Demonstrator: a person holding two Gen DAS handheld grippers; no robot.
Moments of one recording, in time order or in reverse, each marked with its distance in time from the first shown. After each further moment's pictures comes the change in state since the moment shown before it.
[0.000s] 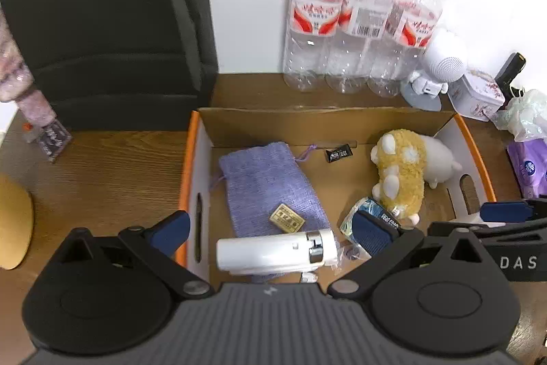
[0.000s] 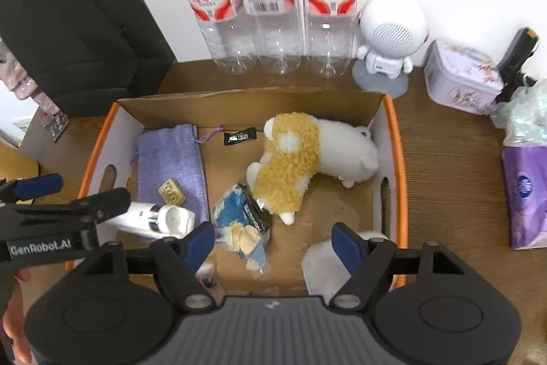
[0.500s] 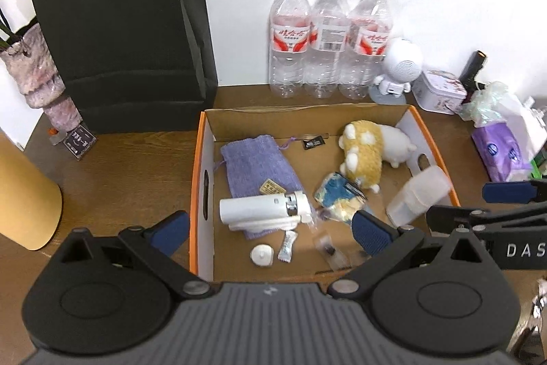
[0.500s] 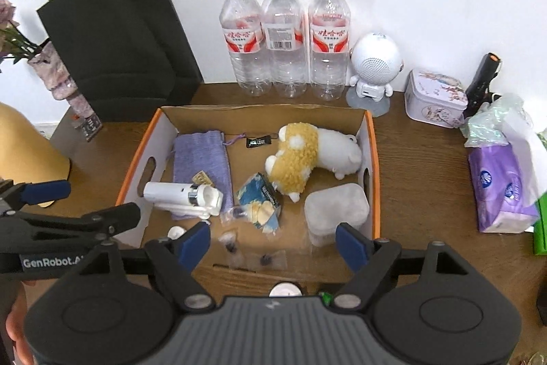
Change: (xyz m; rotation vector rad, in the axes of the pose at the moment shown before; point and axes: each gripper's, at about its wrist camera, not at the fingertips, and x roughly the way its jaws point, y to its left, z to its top) left arm -0.086 -0.016 -0.042 0.050 -0.065 0.002; right arm -0.085 0.012 -0.050 -0.034 -0.107 0.008
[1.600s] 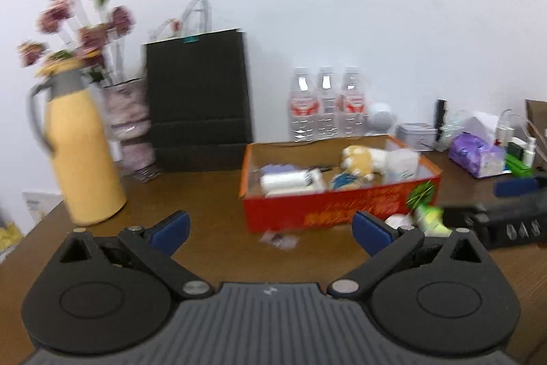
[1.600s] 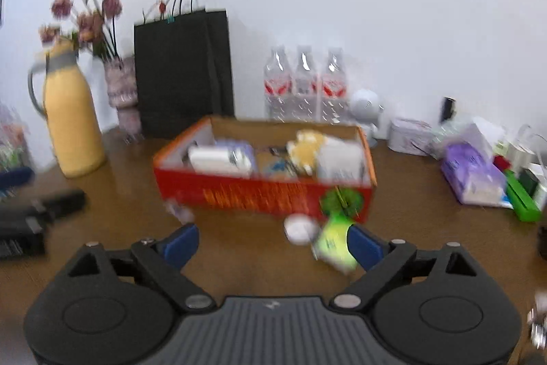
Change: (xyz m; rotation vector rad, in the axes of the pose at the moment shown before) left arm -0.076 0.014 -0.292 -0.028 -0.572 0.109; right arm -0.031 0.024 -0.273 -0.144 -0.504 -0.055
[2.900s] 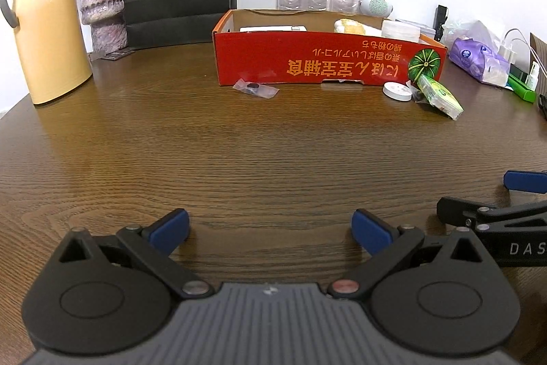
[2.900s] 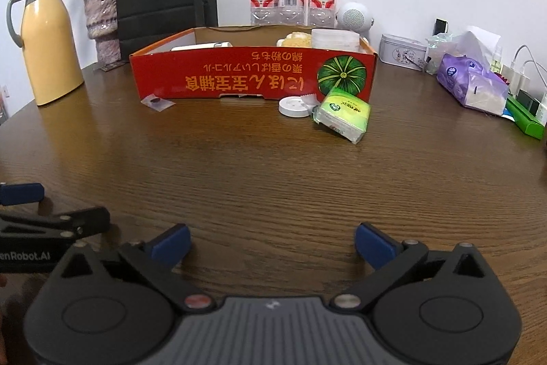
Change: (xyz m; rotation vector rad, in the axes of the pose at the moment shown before) left arm 0.052 -0.021 -0.077 -0.009 0.293 -0.082; right arm 0.037 0.007 -0.079 0.044 0.164 -0.033
